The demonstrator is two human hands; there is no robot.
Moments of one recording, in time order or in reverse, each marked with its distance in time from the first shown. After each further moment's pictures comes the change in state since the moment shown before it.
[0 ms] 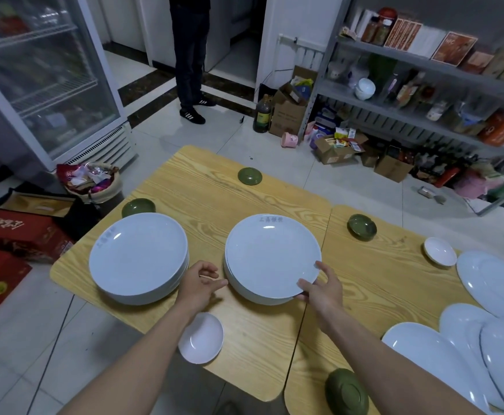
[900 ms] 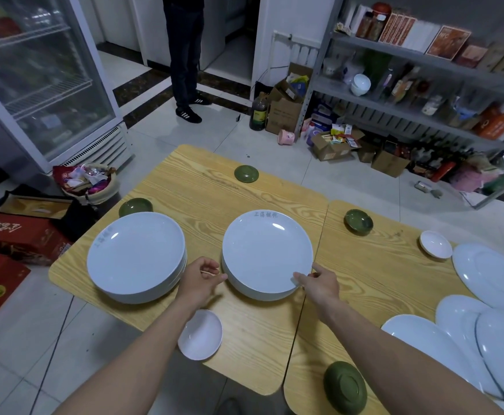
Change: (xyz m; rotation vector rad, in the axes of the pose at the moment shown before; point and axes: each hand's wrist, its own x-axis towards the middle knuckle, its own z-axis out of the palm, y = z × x) left_hand -0.007 0.015 0.003 0.100 -0.005 0.021; right_hand 0.017 0.002 -0.001 -0.330 0.051 -0.046
